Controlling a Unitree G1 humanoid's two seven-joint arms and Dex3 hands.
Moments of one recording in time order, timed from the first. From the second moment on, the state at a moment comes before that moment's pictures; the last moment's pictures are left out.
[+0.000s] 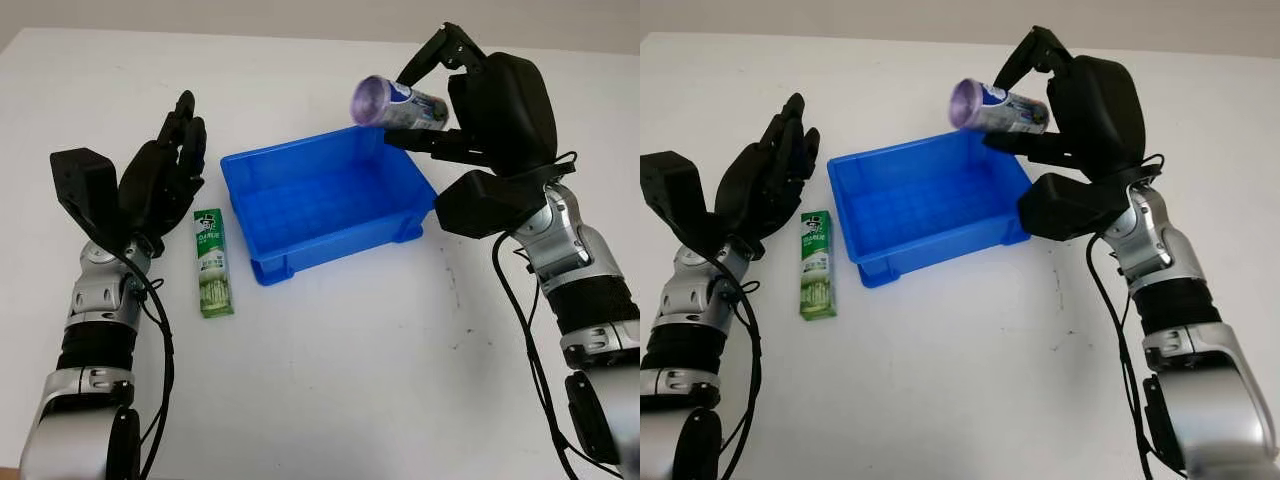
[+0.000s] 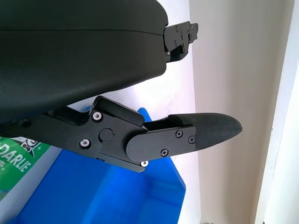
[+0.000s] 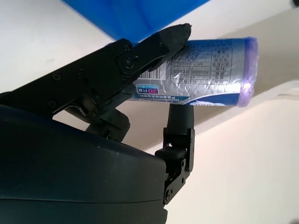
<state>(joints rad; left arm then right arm) -0.65 0.33 0.20 0.54 -0.23 0.01 -0.38 -0.83 -0.52 0.12 0.67 -0.52 -0.55 -0.25</state>
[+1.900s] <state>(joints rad) -0.63 0.41 0.22 0.54 -0.21 -0.07 -0.48 -0.42 -0.44 -0.21 0.15 0.11 0.02 0.23</state>
